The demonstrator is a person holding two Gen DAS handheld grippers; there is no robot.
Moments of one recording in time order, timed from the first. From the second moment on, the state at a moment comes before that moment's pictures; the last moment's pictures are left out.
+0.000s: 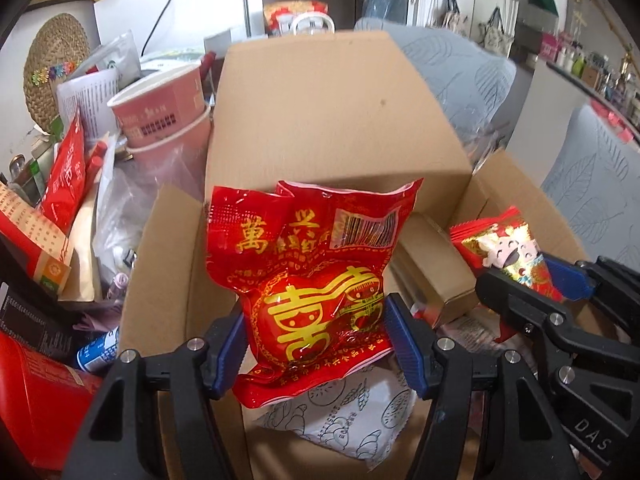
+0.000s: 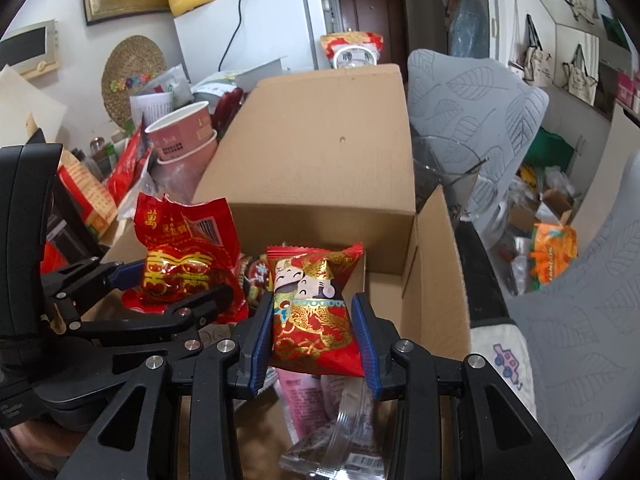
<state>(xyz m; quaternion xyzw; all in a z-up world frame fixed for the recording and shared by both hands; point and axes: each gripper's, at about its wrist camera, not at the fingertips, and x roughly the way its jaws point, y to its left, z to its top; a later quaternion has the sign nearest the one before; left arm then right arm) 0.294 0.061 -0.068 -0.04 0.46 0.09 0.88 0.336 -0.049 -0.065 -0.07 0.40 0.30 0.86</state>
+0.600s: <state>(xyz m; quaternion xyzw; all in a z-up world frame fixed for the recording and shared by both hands) 0.301 0.068 -0.075 -0.05 0.49 0.10 0.86 0.335 -0.046 -0.072 -0.08 0.42 0.30 0.85</state>
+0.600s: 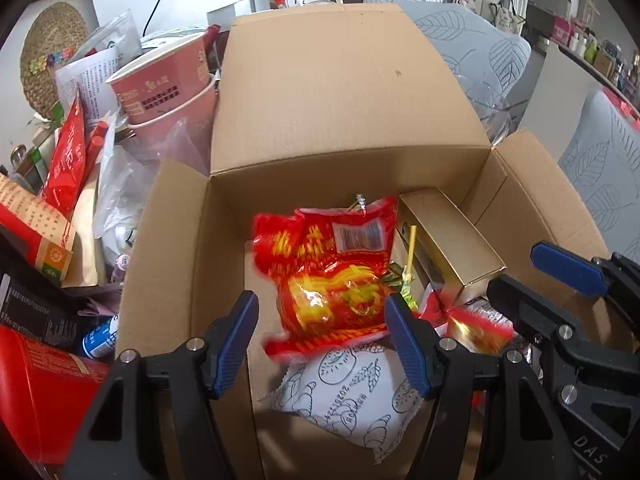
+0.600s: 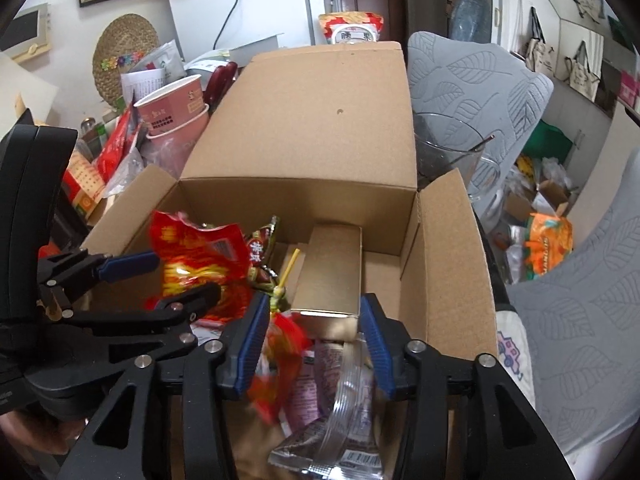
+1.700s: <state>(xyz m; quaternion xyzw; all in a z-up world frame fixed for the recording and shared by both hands) 0.169 0.070 0.060 -0.05 0.38 0.14 0.91 0.223 -0.062 0.037 -0.07 0.31 0.36 0.88</state>
